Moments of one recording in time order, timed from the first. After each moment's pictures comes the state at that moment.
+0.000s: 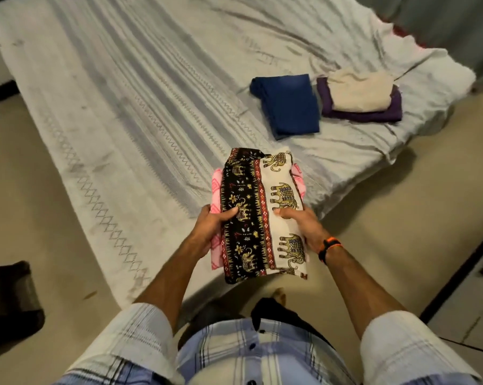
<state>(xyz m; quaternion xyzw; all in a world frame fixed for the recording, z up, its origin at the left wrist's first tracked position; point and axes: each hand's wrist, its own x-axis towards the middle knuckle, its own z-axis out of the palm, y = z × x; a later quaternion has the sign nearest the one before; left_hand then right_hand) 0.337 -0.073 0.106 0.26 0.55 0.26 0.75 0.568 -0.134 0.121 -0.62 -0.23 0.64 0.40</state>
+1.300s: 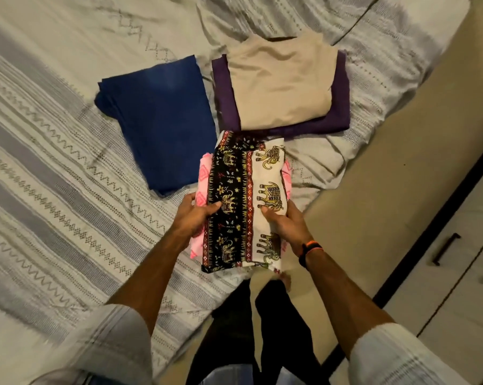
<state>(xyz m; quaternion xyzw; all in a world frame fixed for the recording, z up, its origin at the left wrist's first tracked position) 0.729 0.215 -0.032 0.35 0.67 0.02 0.65 0.921 0.095 -0.027 -0.74 -0.06 0.57 0.36</state>
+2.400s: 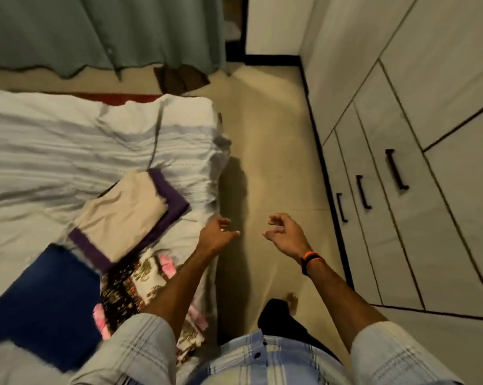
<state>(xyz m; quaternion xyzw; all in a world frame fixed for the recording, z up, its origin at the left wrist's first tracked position) 1.041 0.102 0.102 0.77 0.36 -0.17 0.50 1.107 -0.083 0.110 -0.84 0.01 0.31 0.45</state>
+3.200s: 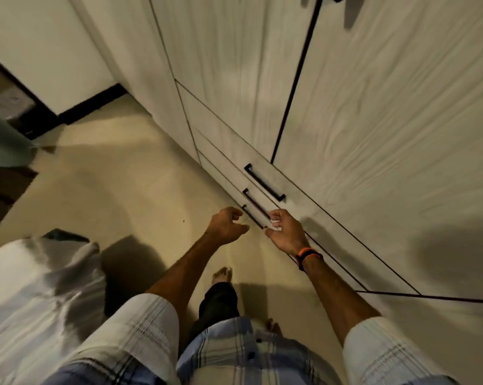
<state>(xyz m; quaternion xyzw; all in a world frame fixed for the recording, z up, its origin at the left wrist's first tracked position) 1.437 -0.193 0.097 0.88 -0.05 -0.35 0.32 1.355 -0.350 0.093 -0.81 0.29 0.14 0.49</state>
